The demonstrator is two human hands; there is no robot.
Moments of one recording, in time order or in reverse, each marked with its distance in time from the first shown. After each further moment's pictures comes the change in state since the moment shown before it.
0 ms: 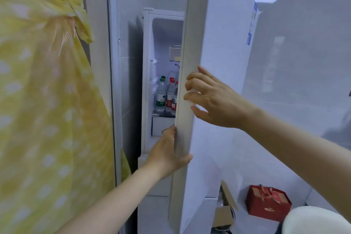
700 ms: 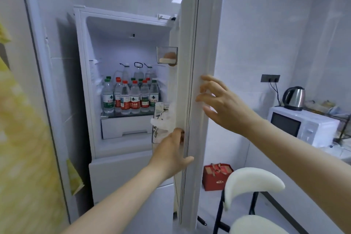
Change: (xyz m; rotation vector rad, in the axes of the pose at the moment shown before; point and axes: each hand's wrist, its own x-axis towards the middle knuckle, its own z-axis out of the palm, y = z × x) left_hand -0.038 0.100 0.085 0.053 -0.190 0.320; right_hand -0.152 0.001 -0.096 0.001 -0.036 0.428
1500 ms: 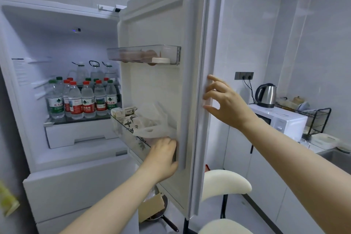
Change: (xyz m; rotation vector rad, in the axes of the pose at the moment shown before) left_hand 0.108 0.092 0.165 0.472 -0.184 0.152; right_hand -0.132 0.212 -0.014 0.055 -0.003 0.190
